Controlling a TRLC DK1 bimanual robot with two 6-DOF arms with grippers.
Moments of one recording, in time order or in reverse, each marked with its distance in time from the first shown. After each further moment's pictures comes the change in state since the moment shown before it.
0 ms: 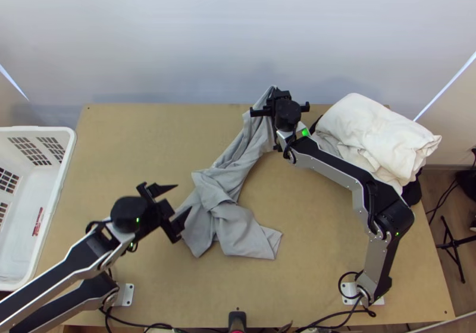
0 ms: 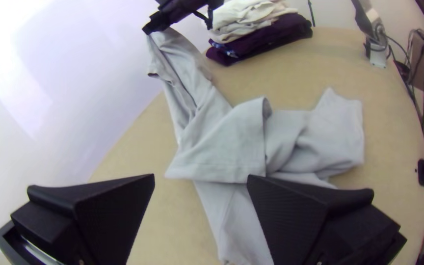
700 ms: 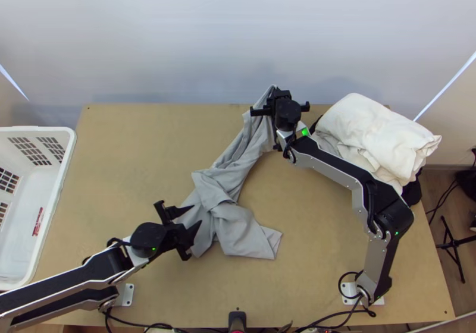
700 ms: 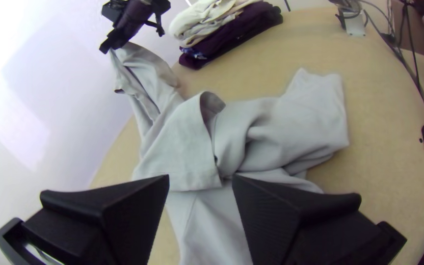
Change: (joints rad) left arm -0.272 0.079 -0.154 0.253 -0.186 0.021; right arm -0.002 0.005 0.006 0.000 0.000 0.008
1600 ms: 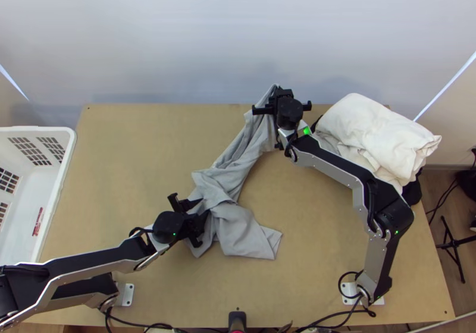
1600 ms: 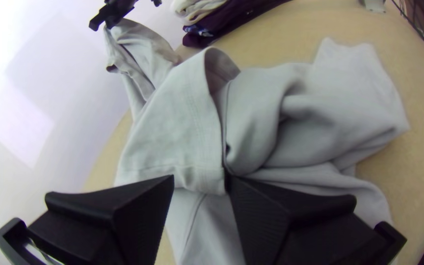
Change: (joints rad) left arm 0.079 0.403 0.004 0.378 -0.001 0.061; right arm -0.014 0.005 0.006 0.000 0.000 0.000
